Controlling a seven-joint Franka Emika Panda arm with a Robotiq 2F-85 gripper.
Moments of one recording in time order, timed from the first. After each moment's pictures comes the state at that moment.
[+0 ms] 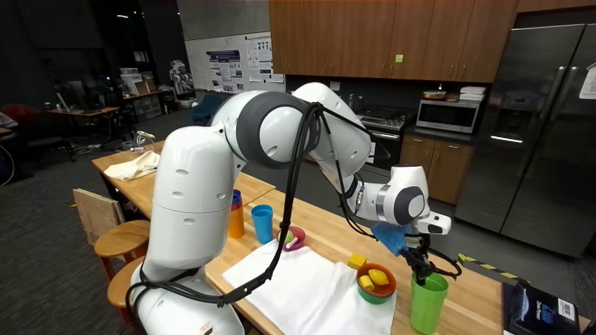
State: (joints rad) arm -0.22 0.32 -0.35 -2.12 -0.30 2.45 0.59
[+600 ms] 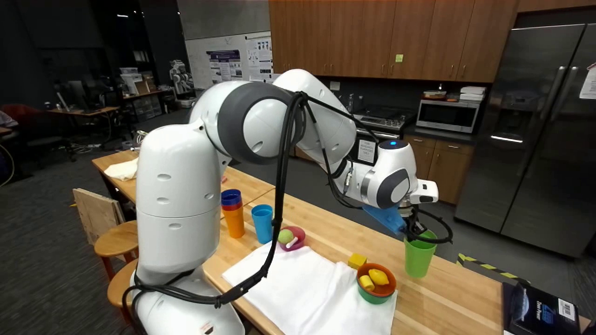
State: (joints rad) arm -0.21 0.22 -0.27 -2.15 -0.11 2.69 0.27
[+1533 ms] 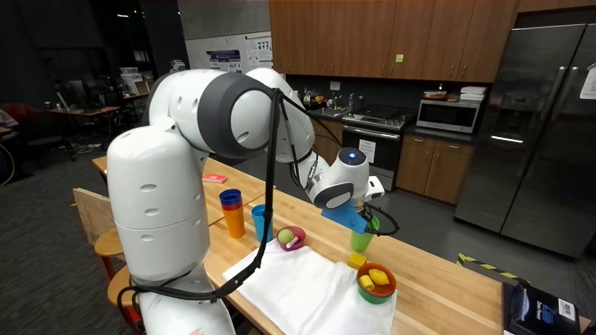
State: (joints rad) arm -0.37 0.09 0.17 -2.41 0.51 2.88 -0.56
